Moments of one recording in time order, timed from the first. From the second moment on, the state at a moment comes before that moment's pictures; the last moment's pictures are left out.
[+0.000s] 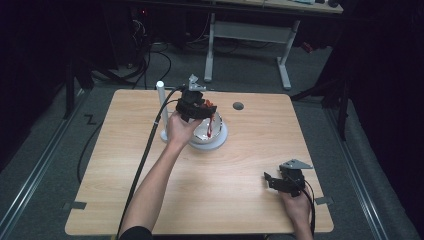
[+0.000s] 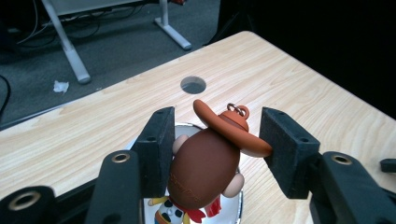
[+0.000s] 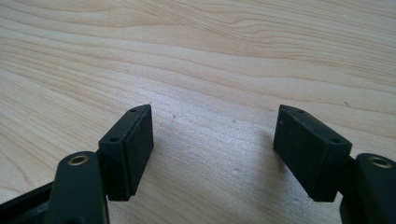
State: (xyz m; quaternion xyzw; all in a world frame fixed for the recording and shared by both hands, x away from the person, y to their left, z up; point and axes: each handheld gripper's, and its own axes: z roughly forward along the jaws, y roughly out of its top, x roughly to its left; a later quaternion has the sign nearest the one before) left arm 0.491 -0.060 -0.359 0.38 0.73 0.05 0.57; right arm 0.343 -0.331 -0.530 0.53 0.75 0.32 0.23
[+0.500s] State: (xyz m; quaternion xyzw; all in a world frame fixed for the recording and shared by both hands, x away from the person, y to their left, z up) left arm 0.499 -0.066 -0.390 0.37 0.74 0.05 0.56; right arm 0.343 -0.331 -0.530 0.53 0.75 0.32 0.23
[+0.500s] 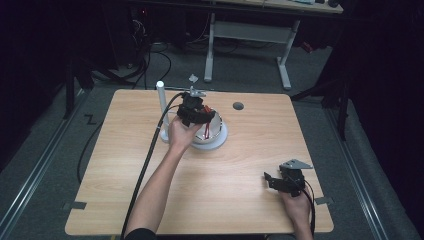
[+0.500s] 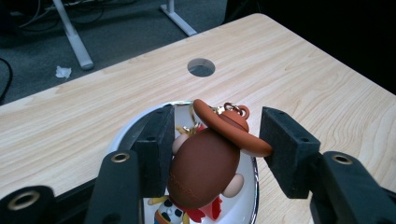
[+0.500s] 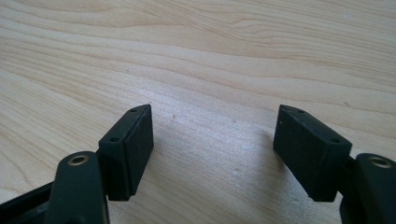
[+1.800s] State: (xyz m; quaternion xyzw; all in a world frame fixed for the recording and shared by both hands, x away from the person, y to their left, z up) left arm 0.501 -0.060 -0.414 0.37 0.76 0.06 0.54; right arm 0.344 -0.331 -0.530 0.53 0.75 0.32 0.23
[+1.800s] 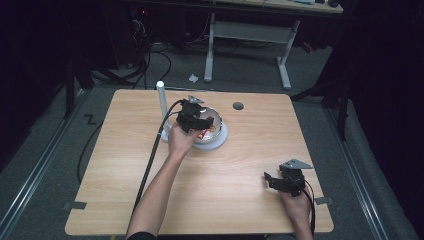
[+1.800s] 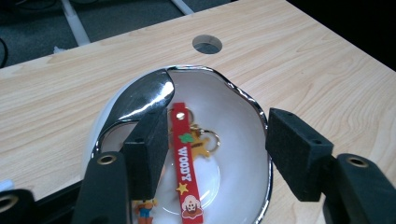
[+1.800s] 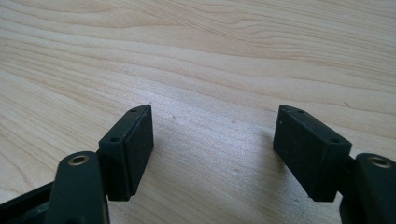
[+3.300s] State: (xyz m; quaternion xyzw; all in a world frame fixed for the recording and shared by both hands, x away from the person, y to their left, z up) left arm 0.446 -0.001 -0.380 0.37 0.73 0.08 0.57; right arm 0.343 -0.331 -0.530 0.53 0.75 0.32 0.23
